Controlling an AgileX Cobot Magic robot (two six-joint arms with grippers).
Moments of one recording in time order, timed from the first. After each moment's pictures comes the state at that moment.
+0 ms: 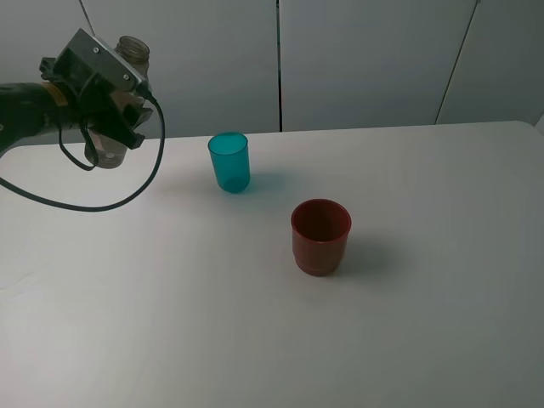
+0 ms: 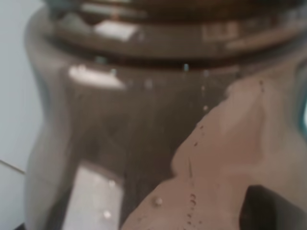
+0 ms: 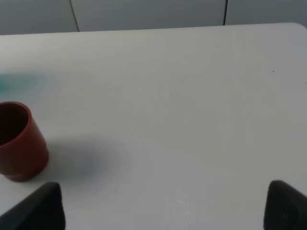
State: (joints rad) left arm -0.15 1.78 -0.89 0.27 -0.44 0.40; right arm -0.01 0.00 -0.50 0.07 1.10 -0.01
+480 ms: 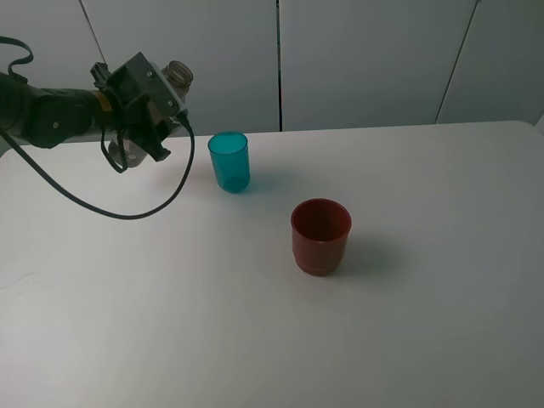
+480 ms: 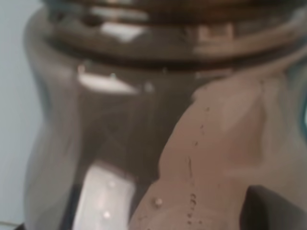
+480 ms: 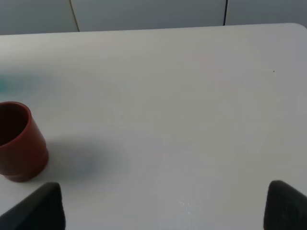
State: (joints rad) left arm -0.22 1.93 -1.04 0.25 -0.35 0.58; right arm -0.01 0.00 -0.50 0.07 1.10 -0.01
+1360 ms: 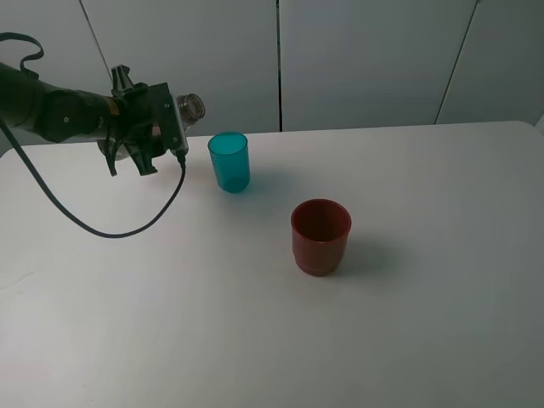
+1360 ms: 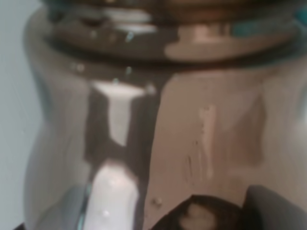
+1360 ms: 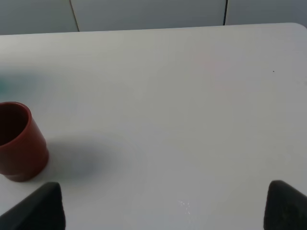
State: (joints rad) left arm -0.23 1.96 -1.09 0.25 -0.21 0.95; right arm -0.01 0.00 -0.50 0.07 1.10 -0.01
